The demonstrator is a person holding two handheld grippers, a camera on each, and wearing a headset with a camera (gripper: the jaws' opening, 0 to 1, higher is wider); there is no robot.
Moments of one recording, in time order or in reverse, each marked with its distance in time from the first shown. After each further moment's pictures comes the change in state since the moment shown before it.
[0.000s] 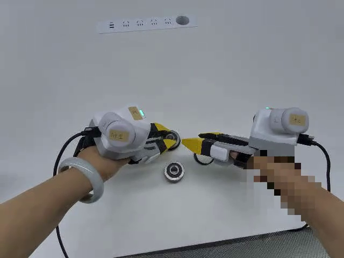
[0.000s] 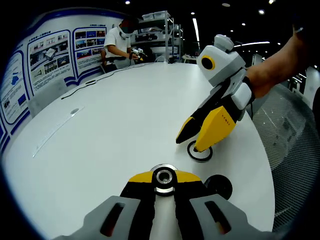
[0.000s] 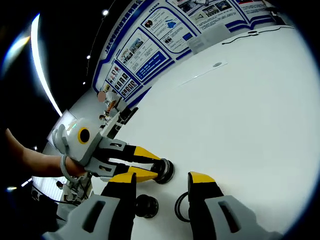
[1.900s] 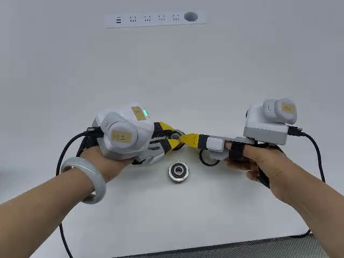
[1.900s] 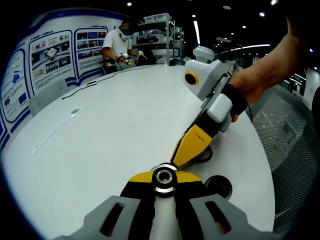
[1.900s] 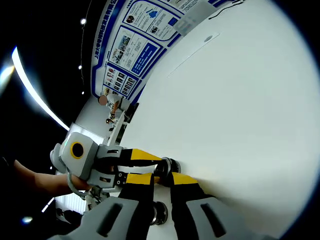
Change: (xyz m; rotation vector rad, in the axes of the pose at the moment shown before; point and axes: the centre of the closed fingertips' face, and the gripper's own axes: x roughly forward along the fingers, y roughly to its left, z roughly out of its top) left arm 0.000 0.000 0.001 -0.014 -0.022 -0.002; right arm 0.019 0.008 -0.011 0.210 0.092 0.081
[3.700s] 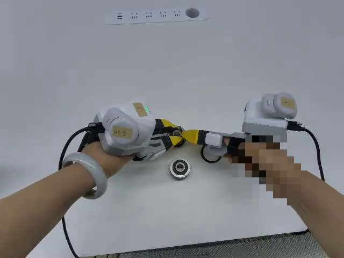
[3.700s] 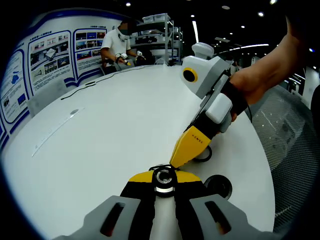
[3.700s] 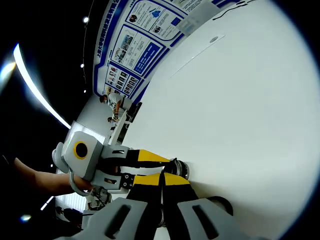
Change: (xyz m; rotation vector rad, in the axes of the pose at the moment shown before) left arm 0.000 0.000 0.000 0.007 0.000 -0.009; right arm 0.006 0.014 0.002 -0.021 0.004 0.026
